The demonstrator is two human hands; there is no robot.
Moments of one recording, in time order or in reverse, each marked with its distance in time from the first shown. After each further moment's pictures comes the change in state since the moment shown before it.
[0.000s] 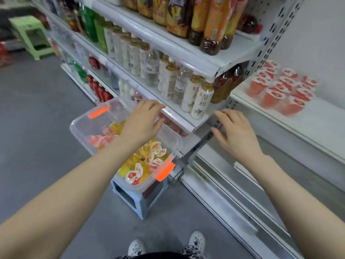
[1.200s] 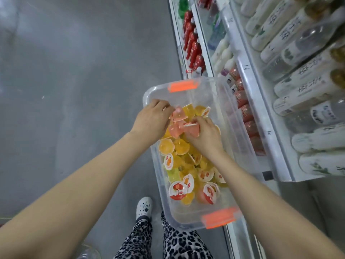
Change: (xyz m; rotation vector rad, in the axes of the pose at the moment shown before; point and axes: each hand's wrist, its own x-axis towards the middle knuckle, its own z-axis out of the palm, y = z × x) left_hand -0.084 -0.212 0.035 0.257 -0.209 -0.566; right_hand 0.151 -0.220 0.278 0.576 -0.628 -0.122
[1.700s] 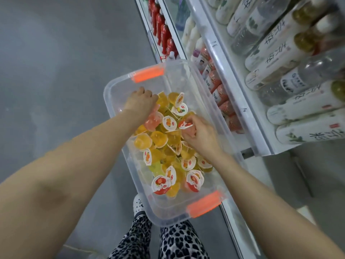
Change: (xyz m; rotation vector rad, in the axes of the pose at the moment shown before) left_hand 0.077 0.023 0.049 0.395 -0.454 0.044; right_hand -0.037 0.057 -0.015 0.045 0.025 0.049
